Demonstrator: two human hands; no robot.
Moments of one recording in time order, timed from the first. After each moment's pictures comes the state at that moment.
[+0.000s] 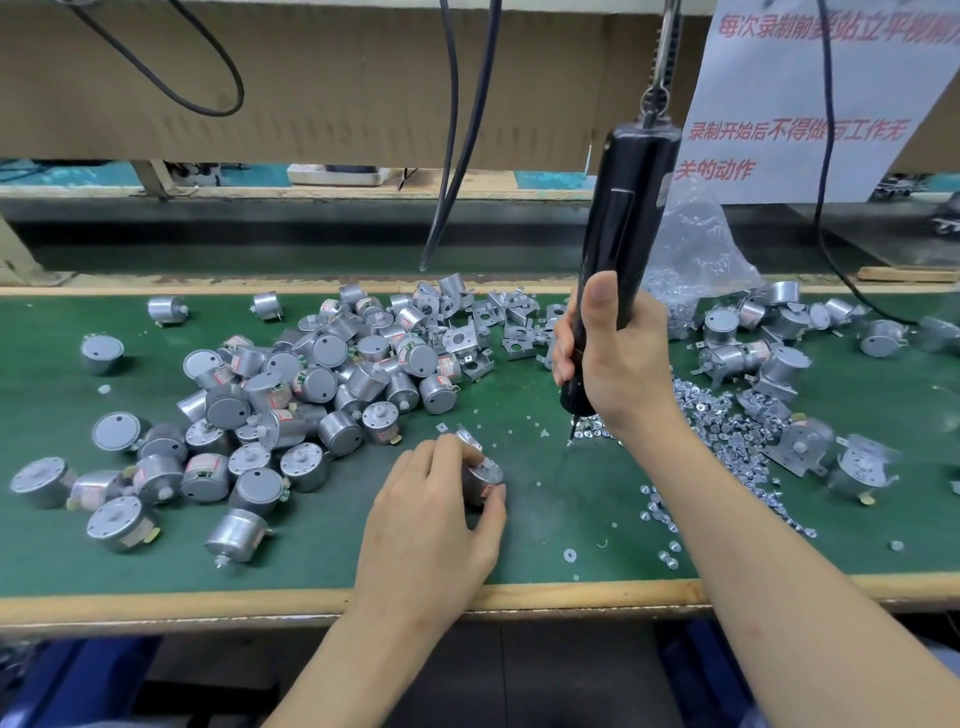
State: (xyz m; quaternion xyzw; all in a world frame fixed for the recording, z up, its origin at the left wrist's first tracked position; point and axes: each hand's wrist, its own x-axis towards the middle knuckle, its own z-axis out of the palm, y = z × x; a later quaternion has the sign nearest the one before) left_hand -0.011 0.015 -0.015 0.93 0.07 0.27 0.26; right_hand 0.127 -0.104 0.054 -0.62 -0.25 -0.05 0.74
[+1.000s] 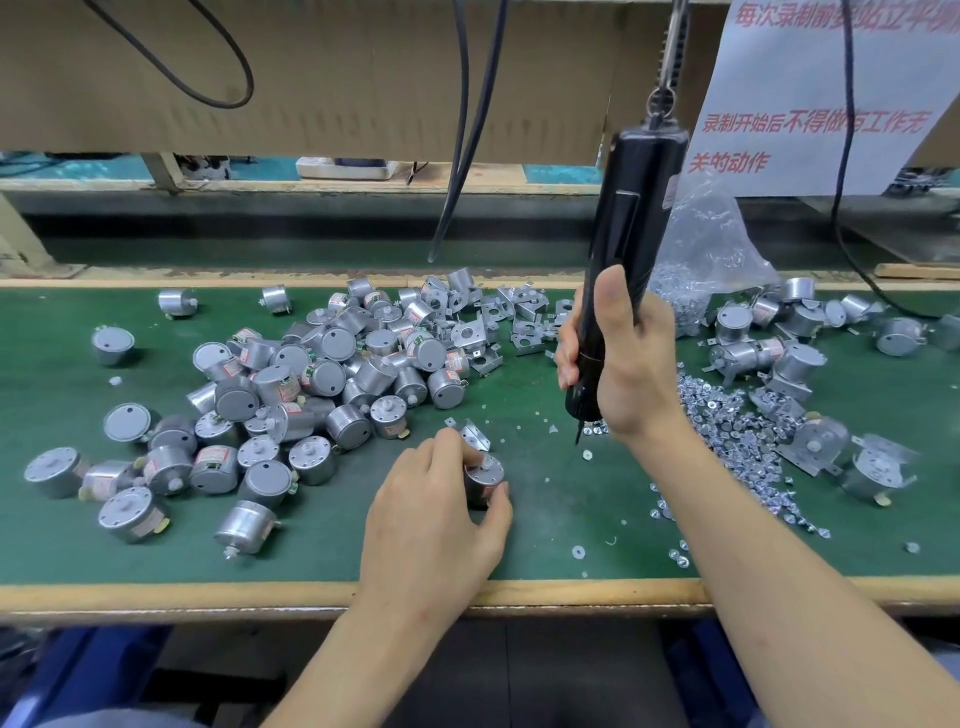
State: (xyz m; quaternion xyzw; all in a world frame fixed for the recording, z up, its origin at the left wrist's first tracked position) left_hand -0.013 0.014 -0.011 0.93 0.11 0.25 0.25; right_hand 0.126 -0.105 0.047 -0.61 -0.26 -0.03 0.75
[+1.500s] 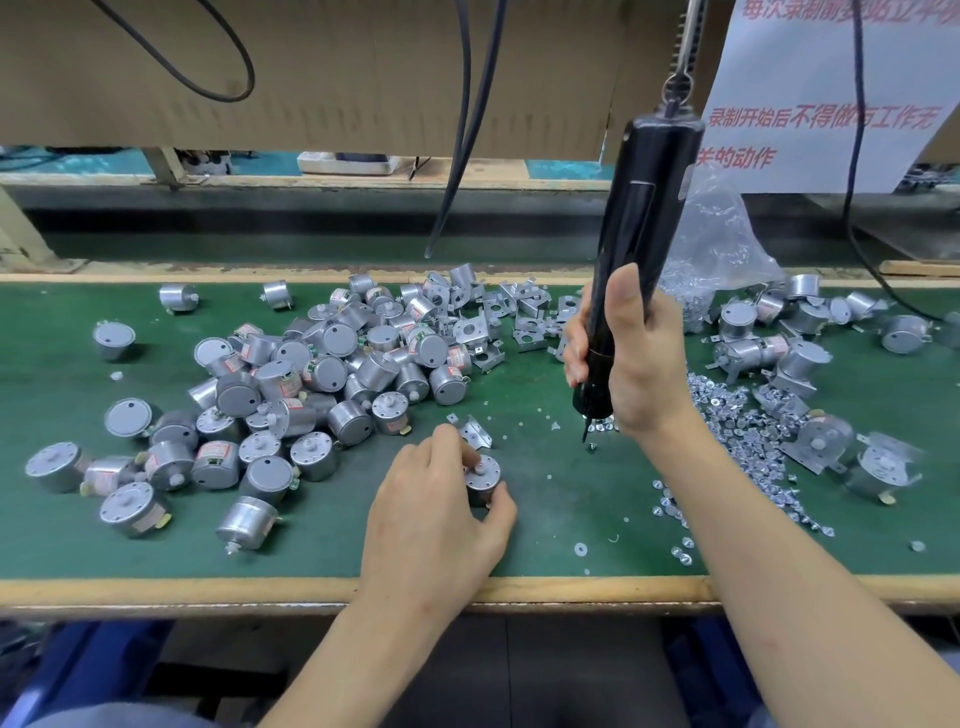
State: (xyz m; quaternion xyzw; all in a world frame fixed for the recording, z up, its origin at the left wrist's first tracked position) left_hand -0.013 0.014 -0.011 0.93 0.13 0.24 0.25; right_hand 0.122 -0.107 0.053 -0.60 -0.26 -0.01 0.76
